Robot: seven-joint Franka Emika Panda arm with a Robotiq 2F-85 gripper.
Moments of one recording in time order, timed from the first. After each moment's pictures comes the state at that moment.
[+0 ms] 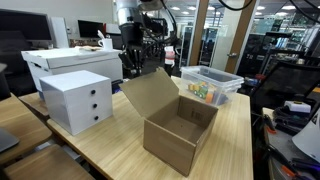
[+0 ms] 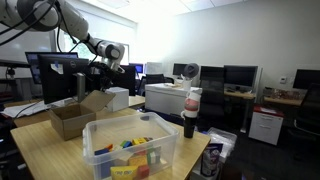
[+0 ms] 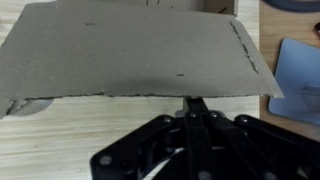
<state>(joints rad) 0.19 0.67 0.13 -1.30 0.18 1.72 0.26</state>
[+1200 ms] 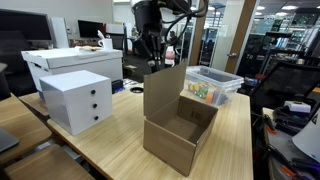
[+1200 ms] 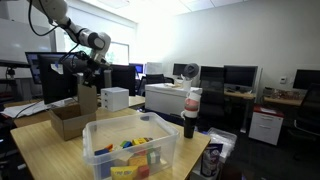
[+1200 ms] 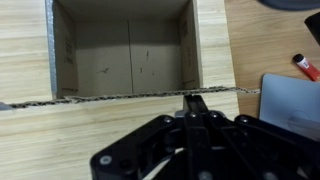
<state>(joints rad) 0.25 0.38 0.14 -1.64 0.24 1.72 0.42</state>
